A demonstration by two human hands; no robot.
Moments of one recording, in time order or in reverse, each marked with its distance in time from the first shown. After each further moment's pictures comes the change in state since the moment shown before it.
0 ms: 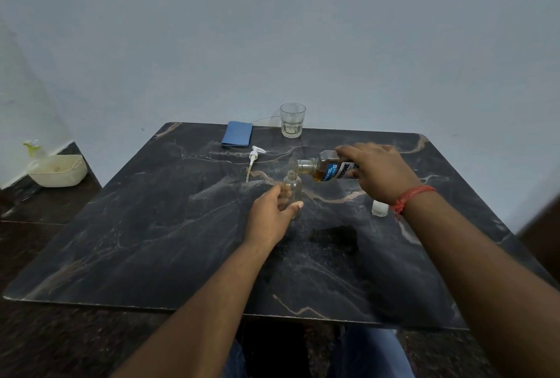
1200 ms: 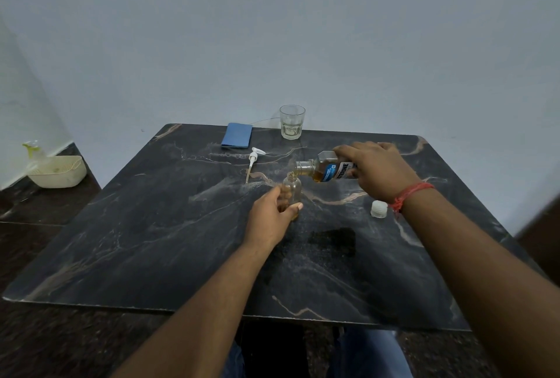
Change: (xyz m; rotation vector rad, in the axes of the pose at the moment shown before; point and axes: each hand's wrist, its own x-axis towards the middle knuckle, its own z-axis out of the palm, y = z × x) left_hand 0.000 0.001 -0.001 0.033 -0.005 -0.004; right_hand 0.004 -0.005 -0.011 -0.061 -0.065 0.010
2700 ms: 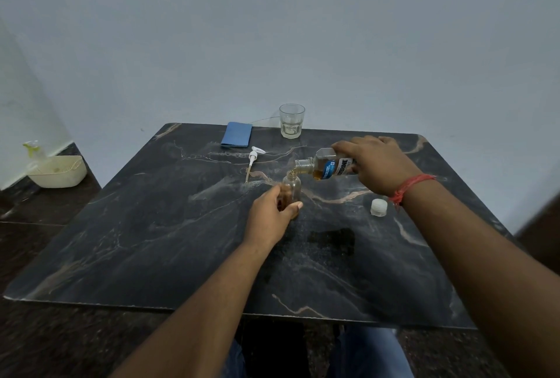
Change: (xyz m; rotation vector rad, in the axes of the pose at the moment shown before) left_hand -0.002 0.004 -0.003 0.008 -0.018 0.018; right_hand 0.004 0.001 -0.008 -0.029 -0.028 -0.027
